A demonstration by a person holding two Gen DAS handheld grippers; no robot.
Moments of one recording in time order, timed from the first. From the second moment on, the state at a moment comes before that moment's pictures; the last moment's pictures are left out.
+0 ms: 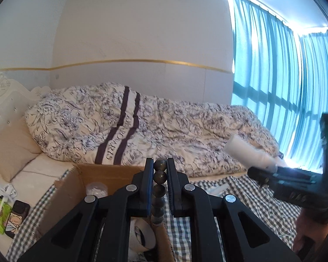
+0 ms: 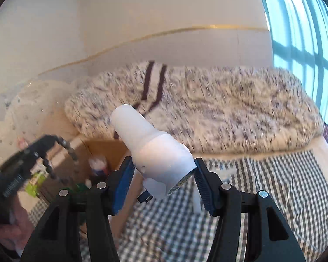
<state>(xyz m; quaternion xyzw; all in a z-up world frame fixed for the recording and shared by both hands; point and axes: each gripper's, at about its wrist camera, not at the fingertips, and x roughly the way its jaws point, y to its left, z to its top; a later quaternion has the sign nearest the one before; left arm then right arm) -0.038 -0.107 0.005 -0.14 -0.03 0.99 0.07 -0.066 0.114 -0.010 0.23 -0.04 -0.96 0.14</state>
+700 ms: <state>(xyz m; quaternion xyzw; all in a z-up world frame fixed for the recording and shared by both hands) -0.036 -0.162 0.012 -0.13 0.01 0.99 0.03 -0.072 0.019 -0.001 0.22 -0.01 -0.95 0.20</state>
